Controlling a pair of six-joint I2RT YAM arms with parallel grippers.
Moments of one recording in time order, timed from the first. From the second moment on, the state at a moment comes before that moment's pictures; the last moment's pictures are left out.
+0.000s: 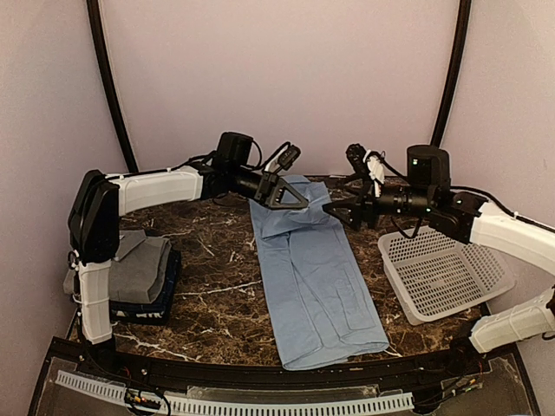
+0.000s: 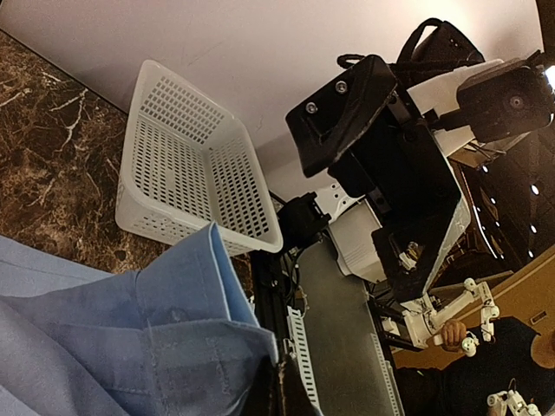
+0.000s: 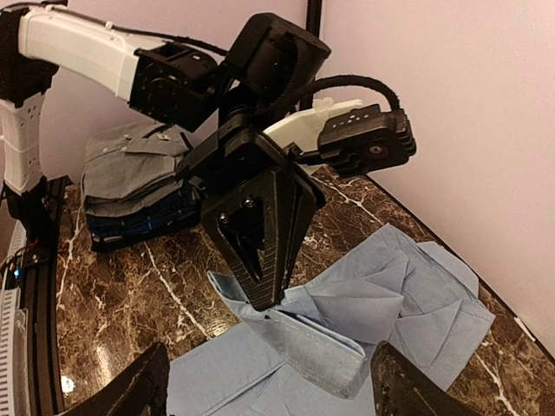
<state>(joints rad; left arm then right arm) -0.66 2.05 1.69 -0.06 1.22 -0.42 0.66 1.18 0.96 -0.05 -0.44 -0.18</state>
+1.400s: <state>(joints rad) -0.66 2.05 1.78 -0.55 1.25 -0.01 0.74 1.48 1.08 -0.16 -0.35 -0.31</state>
